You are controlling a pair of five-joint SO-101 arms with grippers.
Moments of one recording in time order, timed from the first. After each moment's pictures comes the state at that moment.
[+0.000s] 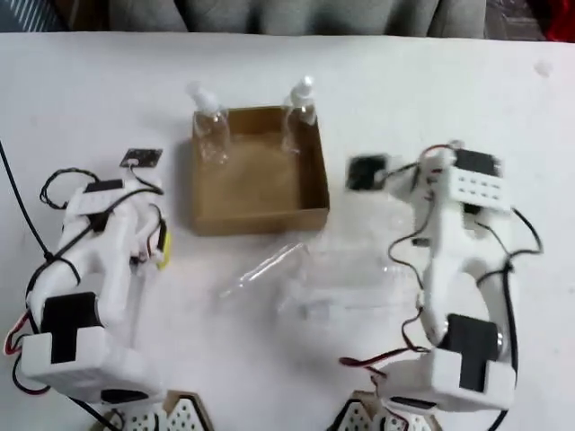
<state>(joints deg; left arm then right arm) -14.6 5.0 34.4 62.5 -7.3 9.8 -1.7 14.4 74.0 91.3</state>
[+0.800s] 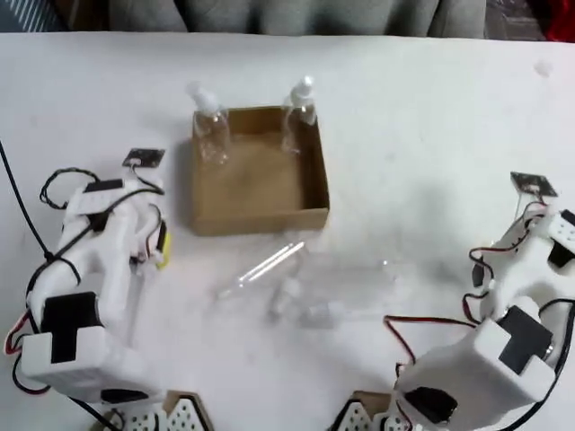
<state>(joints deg) -14.6 5.0 34.3 62.5 -9.5 38.5 8.2 20.0 66.8 37.0</state>
